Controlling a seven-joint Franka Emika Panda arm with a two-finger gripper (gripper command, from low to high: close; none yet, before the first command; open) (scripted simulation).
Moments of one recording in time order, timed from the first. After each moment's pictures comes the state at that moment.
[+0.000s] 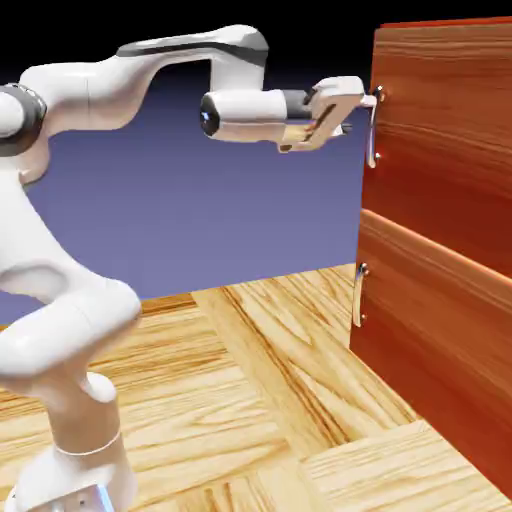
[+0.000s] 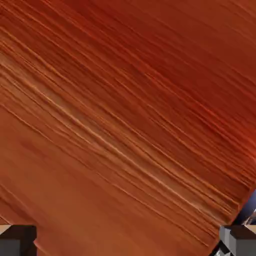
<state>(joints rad) -0.99 -0.72 1.04 -2.03 2.47 3.10 1.57</state>
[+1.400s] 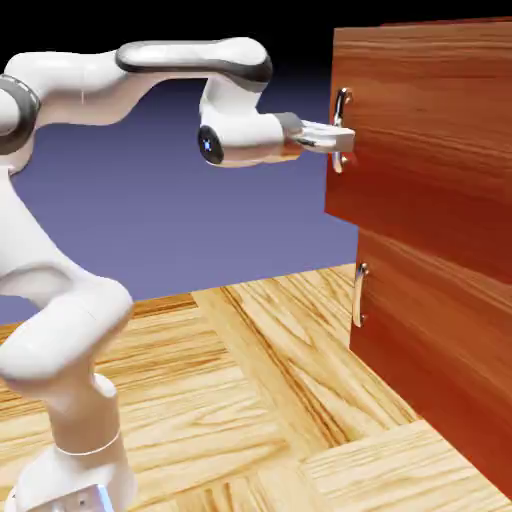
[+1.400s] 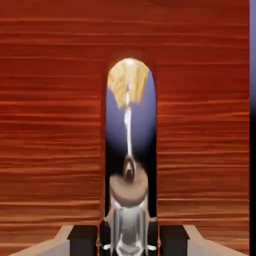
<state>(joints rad) -0.59 -0.63 0.78 -2.20 2.66 2.92 1.68</state>
